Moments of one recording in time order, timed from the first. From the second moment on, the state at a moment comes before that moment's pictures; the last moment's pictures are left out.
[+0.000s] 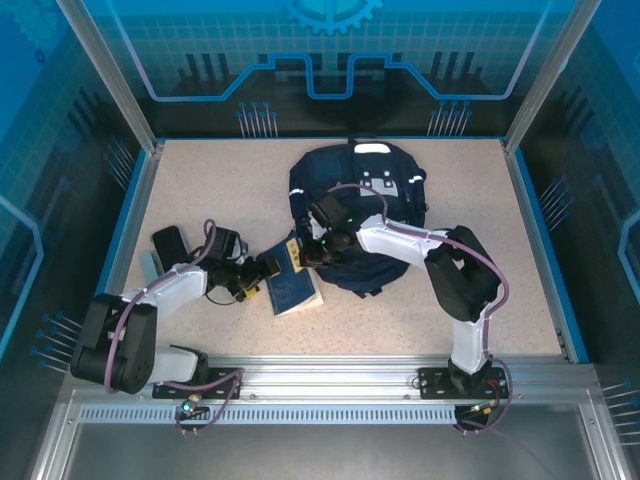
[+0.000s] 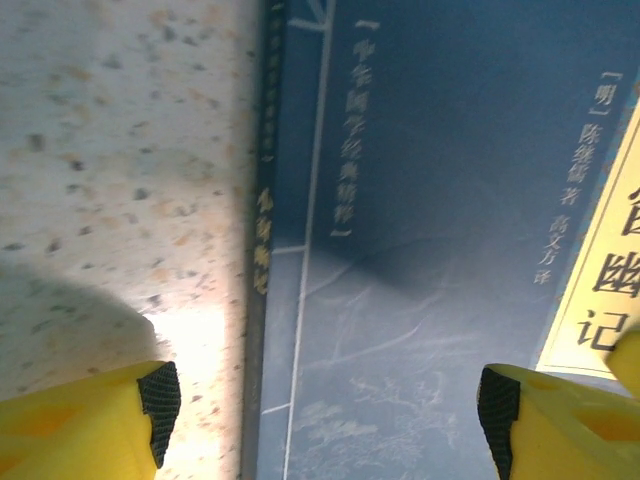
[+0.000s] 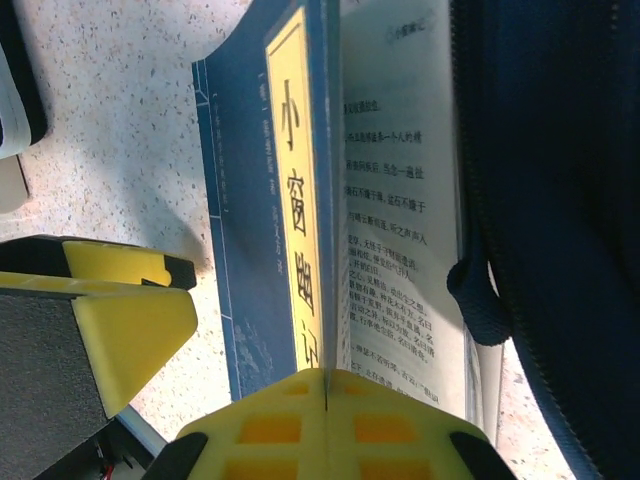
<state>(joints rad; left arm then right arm) -0.19 1.34 0.57 -0.31 0.48 -0.83 0.75 1.92 1.37 -0.52 -0.39 0.69</state>
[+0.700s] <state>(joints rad) -0.19 1.44 0.53 -0.03 0.66 -0.90 0.70 1.87 1.35 -0.51 -0.42 0.70</state>
